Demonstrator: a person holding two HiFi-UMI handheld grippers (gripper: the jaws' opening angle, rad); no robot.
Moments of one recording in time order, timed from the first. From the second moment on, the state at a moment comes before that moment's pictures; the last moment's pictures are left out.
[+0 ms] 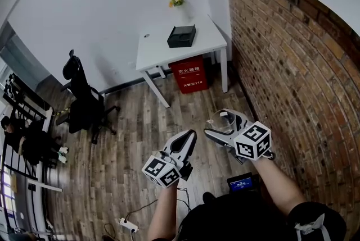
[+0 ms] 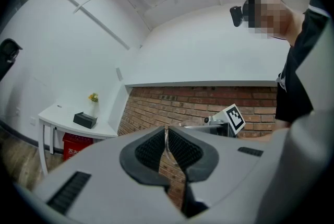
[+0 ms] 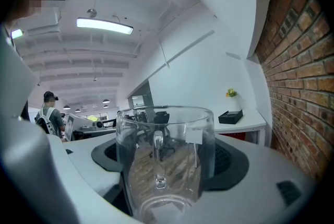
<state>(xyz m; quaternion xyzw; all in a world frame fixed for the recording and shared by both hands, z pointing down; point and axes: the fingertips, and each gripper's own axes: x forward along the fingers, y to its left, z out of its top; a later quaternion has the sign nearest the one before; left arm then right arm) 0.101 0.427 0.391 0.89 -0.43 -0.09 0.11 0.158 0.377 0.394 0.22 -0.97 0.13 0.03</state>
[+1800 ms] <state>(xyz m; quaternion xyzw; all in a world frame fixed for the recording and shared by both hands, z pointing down) 0.147 0.353 0.416 0.88 -0.46 -0.08 0.13 0.217 0.301 0.425 0.21 -0.96 0.17 0.04</state>
